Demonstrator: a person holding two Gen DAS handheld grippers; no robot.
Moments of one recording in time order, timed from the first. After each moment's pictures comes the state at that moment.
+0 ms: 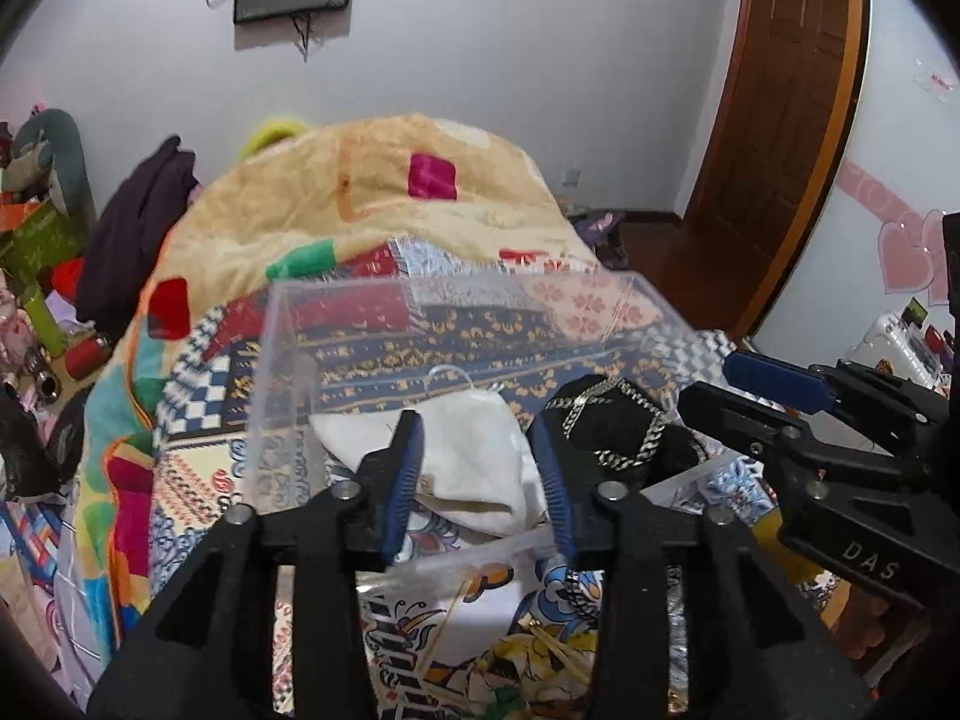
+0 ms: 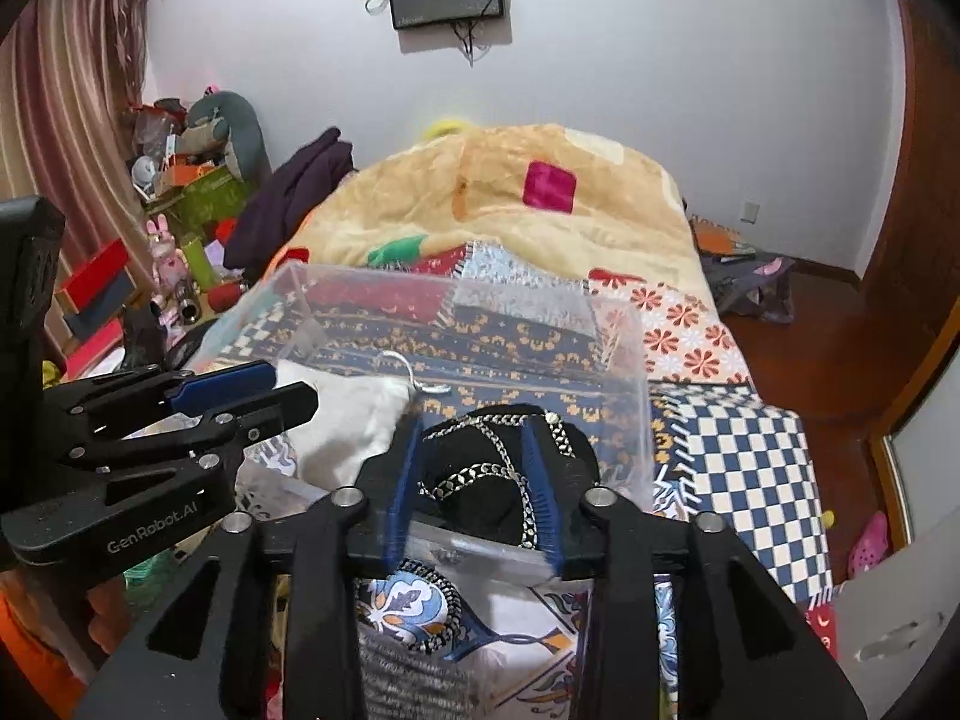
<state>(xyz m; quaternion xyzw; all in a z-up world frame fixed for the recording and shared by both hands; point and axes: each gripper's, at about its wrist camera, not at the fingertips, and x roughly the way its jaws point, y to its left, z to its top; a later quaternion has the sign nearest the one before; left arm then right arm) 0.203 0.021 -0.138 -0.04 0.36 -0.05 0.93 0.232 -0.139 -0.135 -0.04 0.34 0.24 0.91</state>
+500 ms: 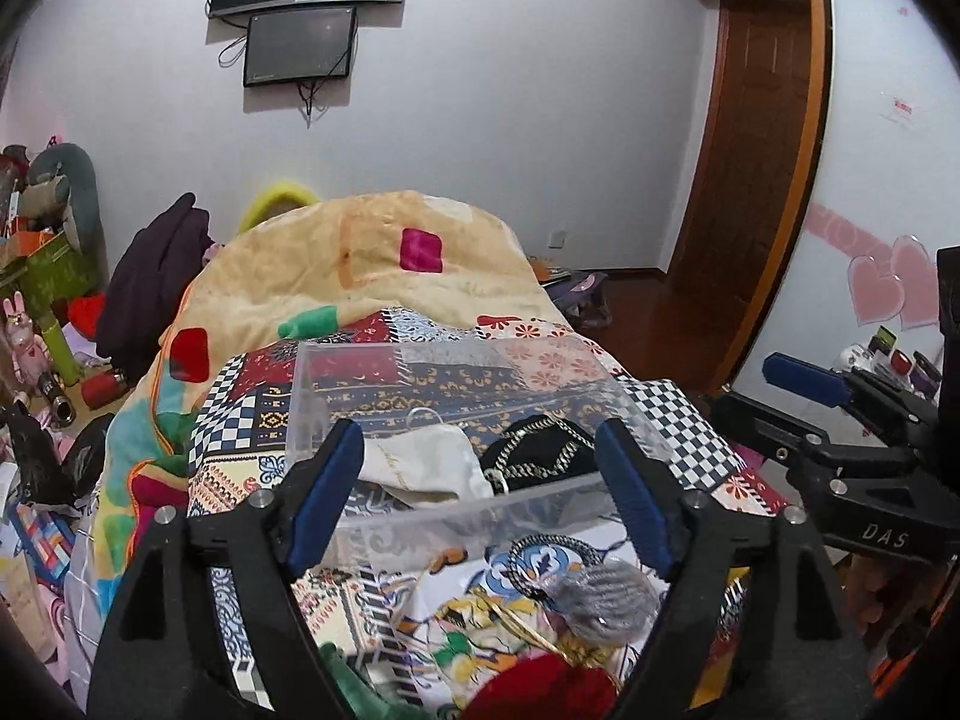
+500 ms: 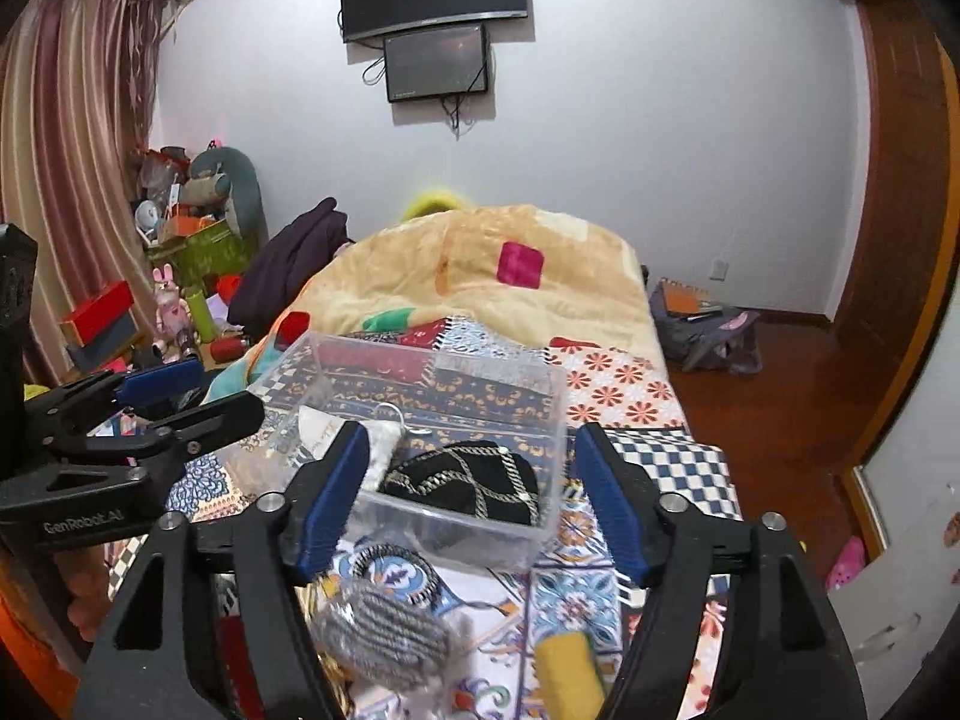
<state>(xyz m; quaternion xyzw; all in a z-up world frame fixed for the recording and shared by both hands) 0.136 0.004 -0.087 -0.04 0.29 -0.06 0.95 0.181 -0.179 -0.096 -0.04 0.27 0.22 0.94</state>
